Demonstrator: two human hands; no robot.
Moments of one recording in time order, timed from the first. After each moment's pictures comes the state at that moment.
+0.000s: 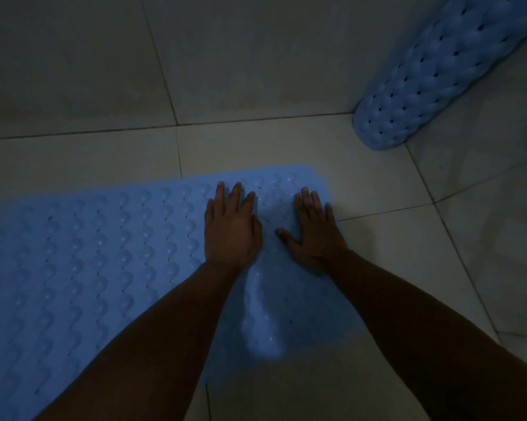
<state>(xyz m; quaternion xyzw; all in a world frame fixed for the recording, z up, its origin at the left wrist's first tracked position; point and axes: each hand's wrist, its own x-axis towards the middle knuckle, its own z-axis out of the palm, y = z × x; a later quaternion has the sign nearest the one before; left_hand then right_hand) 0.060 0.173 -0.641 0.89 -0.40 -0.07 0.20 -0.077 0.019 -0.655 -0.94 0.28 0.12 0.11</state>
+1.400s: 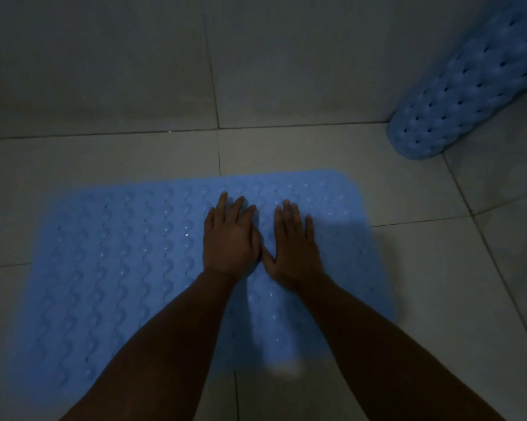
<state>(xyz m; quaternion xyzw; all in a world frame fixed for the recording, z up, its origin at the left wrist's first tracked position) 0.082 0.236 -0.635 0.90 -0.39 -0.04 0.17 -0.027 0.119 -0.657 -0.96 0.25 0.08 0.10</state>
